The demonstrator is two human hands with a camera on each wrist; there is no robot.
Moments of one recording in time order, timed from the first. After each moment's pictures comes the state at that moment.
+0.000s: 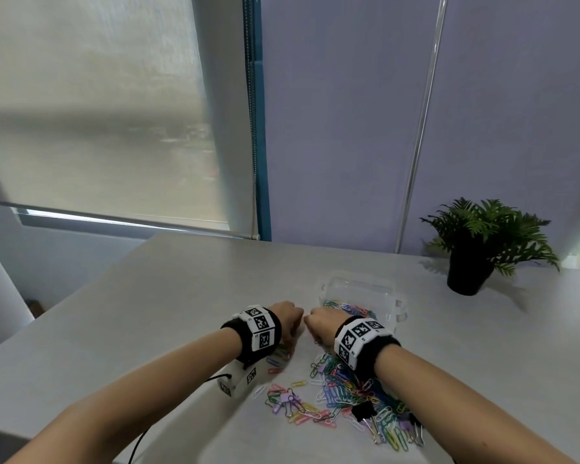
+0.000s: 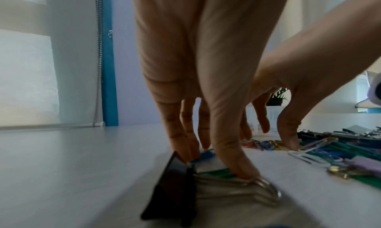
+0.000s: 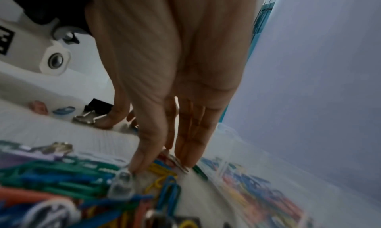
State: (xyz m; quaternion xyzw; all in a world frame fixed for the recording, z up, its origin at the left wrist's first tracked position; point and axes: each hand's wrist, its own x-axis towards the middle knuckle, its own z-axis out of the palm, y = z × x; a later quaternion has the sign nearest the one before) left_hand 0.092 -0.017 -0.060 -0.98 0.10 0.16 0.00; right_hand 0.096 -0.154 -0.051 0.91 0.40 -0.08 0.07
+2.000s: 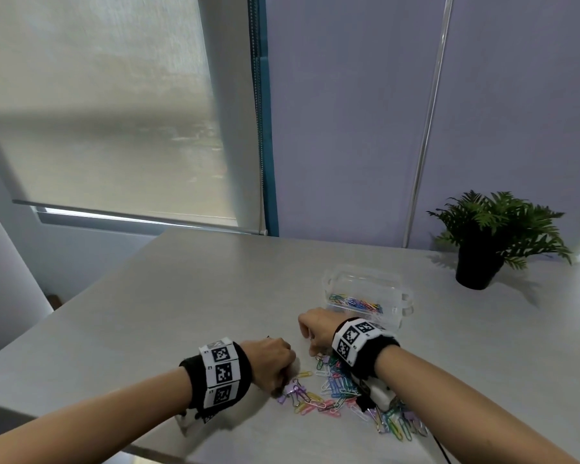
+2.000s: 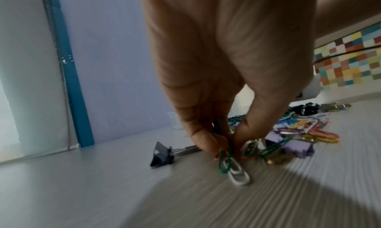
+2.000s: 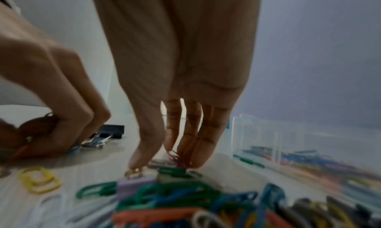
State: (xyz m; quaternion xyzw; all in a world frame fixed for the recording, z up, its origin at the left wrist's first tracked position) left_hand -0.008 -0.009 -0.060 -0.96 0.23 0.17 0.05; right_hand 0.085 -0.141 -0.056 0.91 0.38 -0.17 -0.01
